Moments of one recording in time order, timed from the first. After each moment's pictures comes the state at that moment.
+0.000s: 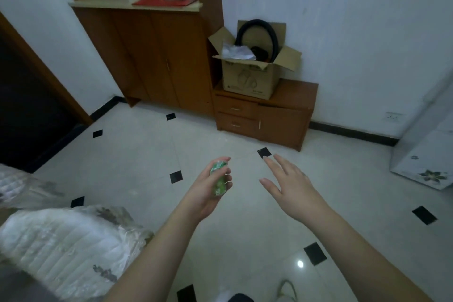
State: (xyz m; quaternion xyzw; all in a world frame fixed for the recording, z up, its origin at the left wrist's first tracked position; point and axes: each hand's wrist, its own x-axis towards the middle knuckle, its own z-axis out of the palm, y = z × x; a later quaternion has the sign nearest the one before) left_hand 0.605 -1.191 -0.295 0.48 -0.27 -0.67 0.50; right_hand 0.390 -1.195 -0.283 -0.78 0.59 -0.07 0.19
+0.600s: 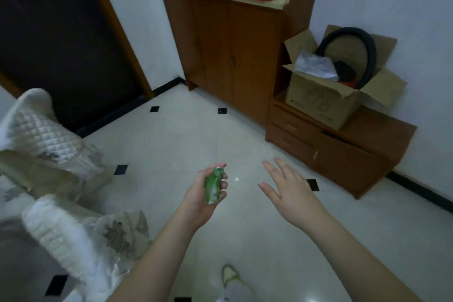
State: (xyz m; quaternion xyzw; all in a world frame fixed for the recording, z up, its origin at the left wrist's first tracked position) left_hand 0.695 -1.338 -0.311 0.49 -0.09 -0.58 0.64; right_hand 0.495 -1.419 -0.293 -0.87 0.44 -0.03 0.22
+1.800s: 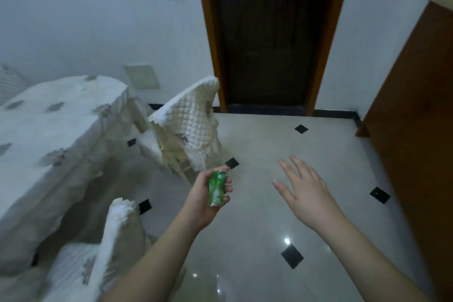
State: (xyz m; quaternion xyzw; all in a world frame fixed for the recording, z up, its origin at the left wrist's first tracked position) left_hand 1.056 -1.442 -0.283 0.49 0.16 -0.22 0.83; right_hand 1.001 -1.672 -0.265 -0.98 0.00 0.02 0.20
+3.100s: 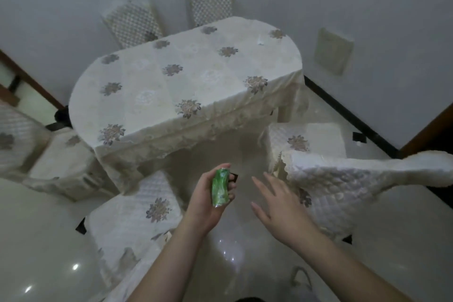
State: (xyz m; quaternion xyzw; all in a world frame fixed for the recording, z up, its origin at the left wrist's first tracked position) left_hand 1.306 -1.203 -0.318 0.31 0.39 0.22 0.84; right_hand 1.419 -1.346 -0.332 -0.83 -0.51 0.17 0.13
